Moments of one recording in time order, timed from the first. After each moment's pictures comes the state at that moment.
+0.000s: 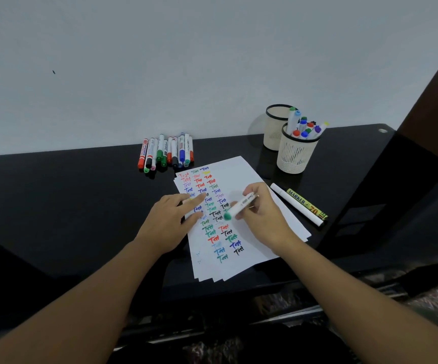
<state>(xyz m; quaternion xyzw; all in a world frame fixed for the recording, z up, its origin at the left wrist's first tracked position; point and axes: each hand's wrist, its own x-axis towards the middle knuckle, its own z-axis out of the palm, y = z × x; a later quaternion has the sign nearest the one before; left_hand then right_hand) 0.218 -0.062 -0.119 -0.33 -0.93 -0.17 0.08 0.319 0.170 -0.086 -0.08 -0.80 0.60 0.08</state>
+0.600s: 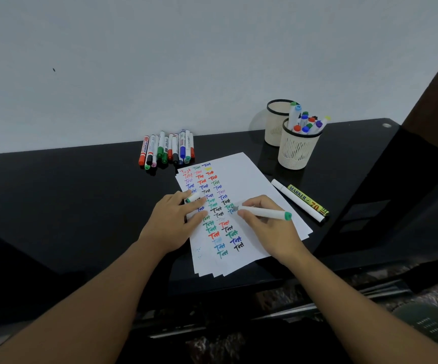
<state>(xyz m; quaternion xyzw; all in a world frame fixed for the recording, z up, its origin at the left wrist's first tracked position) 0.229 -0.056 -0.118 -0.29 -0.94 -0.18 0.03 0.346 0.174 -0.097 -0.09 -0.80 0.58 0.14</state>
